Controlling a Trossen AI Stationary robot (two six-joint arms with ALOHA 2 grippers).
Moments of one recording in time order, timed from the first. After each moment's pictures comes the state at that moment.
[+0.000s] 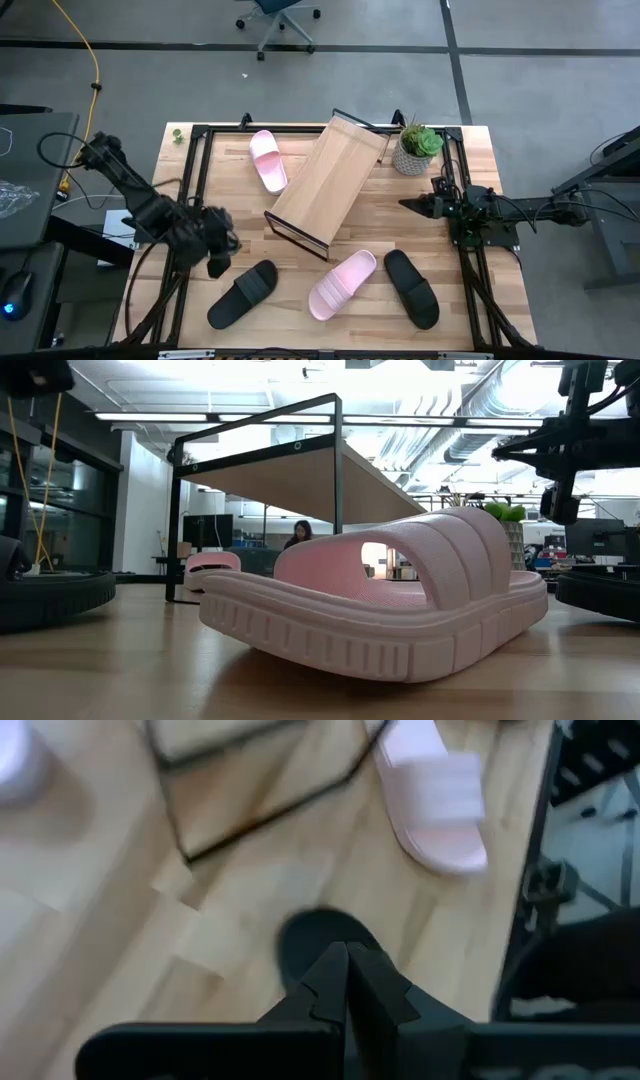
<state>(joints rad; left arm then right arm) -0.65 1.00 0.93 -0.94 -0.43 -1.15 0.02 0.14 0.01 0.13 0.16 1.12</state>
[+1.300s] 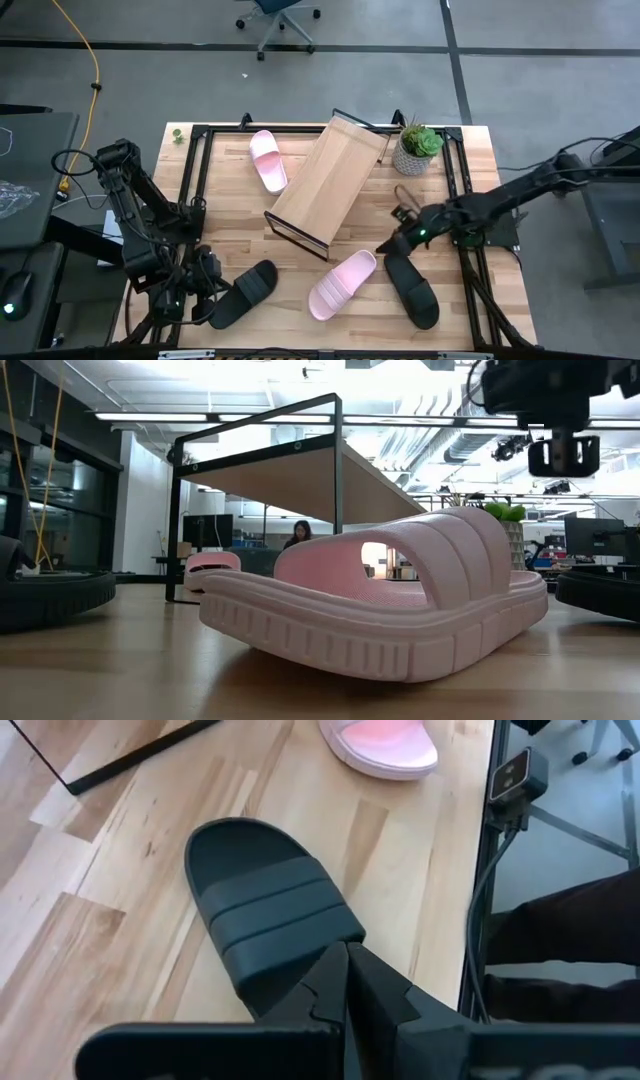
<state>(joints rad) -1.03 1.26 0.93 -0.85 -0.61 -1.39 0.34 1.04 0.52 0.09 -0.04 1.26</state>
